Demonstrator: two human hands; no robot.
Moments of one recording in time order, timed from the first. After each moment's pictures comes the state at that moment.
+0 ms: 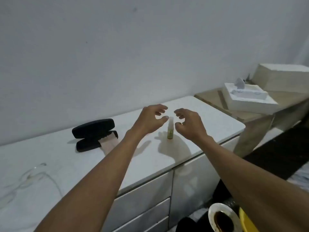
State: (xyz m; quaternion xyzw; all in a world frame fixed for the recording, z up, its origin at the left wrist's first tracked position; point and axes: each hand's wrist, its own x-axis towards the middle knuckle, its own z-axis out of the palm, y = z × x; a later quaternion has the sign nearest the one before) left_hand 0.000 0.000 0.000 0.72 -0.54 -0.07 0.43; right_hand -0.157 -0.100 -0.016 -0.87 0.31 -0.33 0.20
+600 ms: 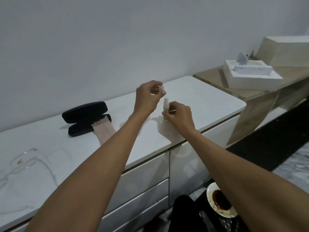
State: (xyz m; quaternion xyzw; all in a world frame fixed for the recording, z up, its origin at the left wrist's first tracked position) left_hand -0.022 -0.023 -0.011 0.68 -0.47 -0.02 0.56; right_hand -0.148 -0.086 -0.067 -0.81 0.35 -0.35 0.32
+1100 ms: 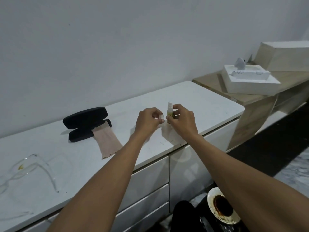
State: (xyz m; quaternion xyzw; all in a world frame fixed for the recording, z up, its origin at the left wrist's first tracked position) left_hand -0.024 -0.014 -0.067 0.75 -0.44 -0.10 0.47; right_hand -0.157 -0.094 -0.070 -0.79 0.37 -0.36 0.33
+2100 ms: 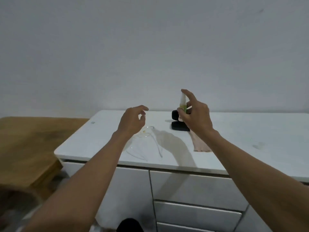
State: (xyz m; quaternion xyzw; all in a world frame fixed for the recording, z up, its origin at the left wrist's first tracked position) left_hand 0.087 0.345 0.002 0.88 -0.25 0.18 0.36; right_hand -0.005 0.112 0.012 -0.86 0.00 -0.41 0.31
